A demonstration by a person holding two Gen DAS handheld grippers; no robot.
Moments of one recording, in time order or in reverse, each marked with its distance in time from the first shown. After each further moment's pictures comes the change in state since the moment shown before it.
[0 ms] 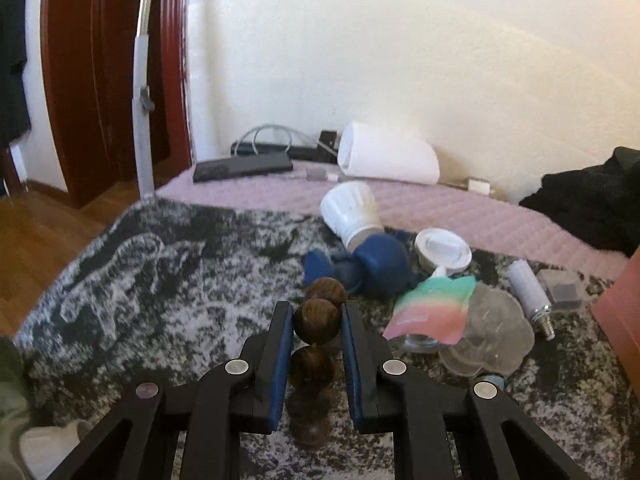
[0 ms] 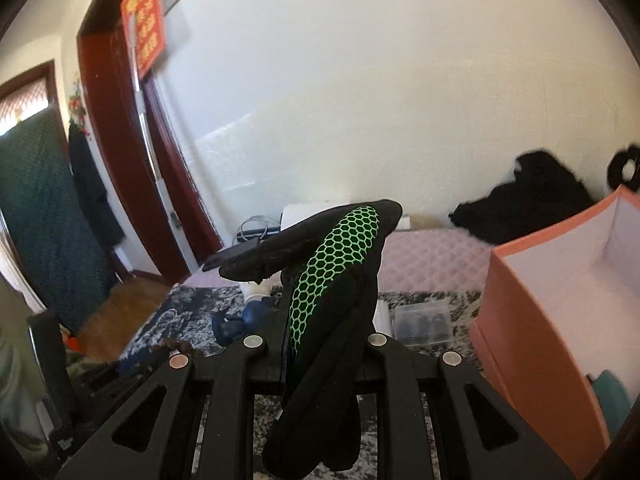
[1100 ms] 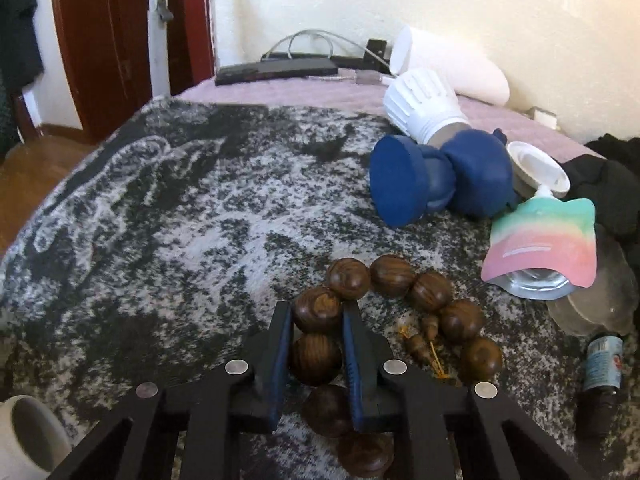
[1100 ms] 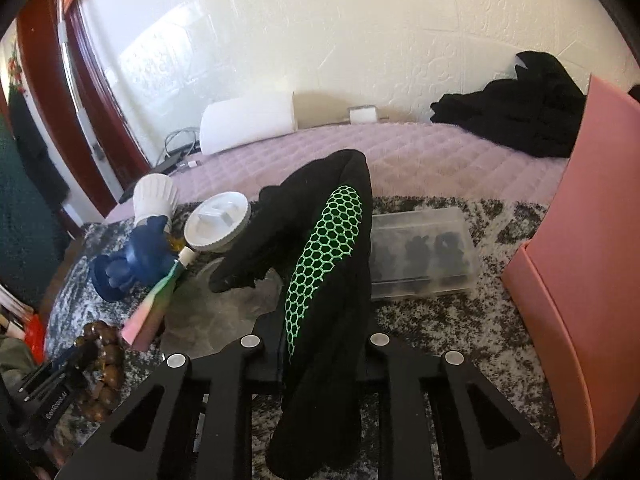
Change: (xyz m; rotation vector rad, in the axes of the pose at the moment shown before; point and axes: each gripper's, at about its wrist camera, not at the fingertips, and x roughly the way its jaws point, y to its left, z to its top) left arm 0.082 0.027 -0.040 -0.044 0.188 0.081; right arm 0.145 -0.045 -0.061 0.062 0.293 -0.146
